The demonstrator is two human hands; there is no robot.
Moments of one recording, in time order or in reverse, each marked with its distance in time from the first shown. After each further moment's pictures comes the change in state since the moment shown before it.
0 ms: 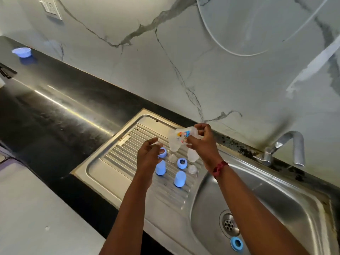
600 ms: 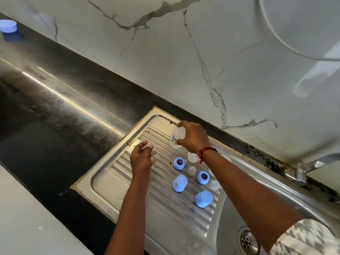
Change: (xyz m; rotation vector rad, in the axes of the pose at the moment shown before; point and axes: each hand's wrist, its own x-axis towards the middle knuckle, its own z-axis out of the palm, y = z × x) left_hand 0.117 -0.017 -0.062 -0.192 0.203 -0.134; right_hand 0.124 0.032 0.114 -1.056 -0.212 -0.243
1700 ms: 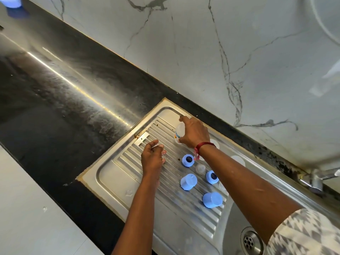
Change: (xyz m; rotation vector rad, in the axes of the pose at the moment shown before) left_hand 0.019 -0.025 0.000 0.029 0.046 -0.086; right_hand 0.029 -0.021 0.035 -0.236 -0.077 0.011
